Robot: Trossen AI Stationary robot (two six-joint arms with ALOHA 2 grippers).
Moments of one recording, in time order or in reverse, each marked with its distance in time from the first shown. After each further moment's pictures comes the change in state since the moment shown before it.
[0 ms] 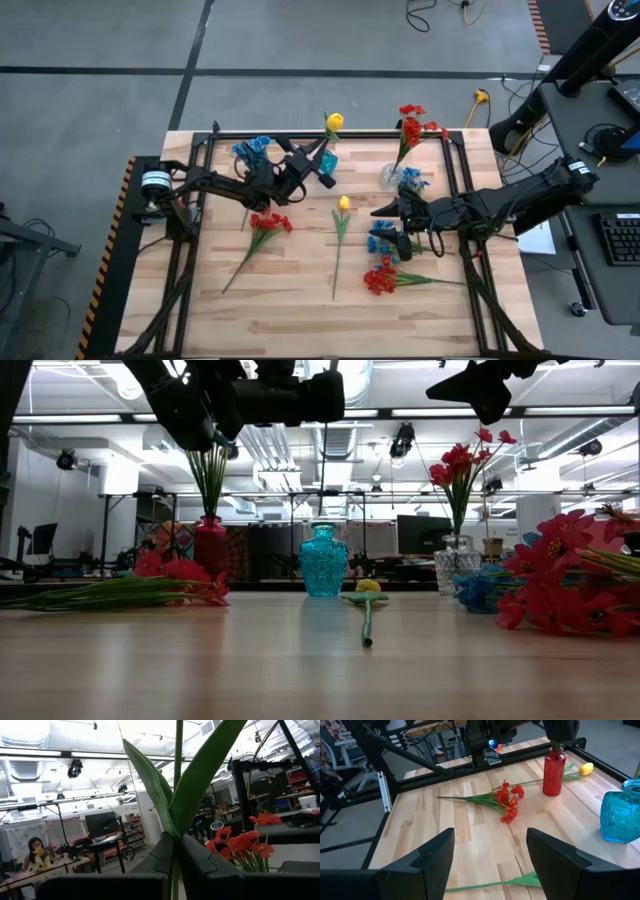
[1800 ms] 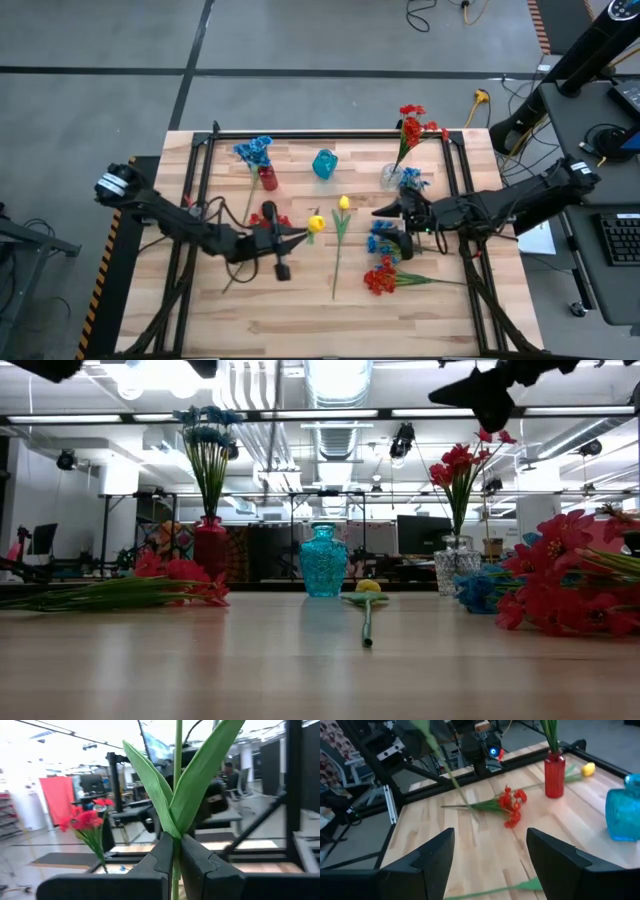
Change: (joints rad) left arm -0.574 -0.325 -0.246 -0.347 -0.070 -0.270; right arm -0.006 -0.028 -0.073 0.108 0.000 0.035
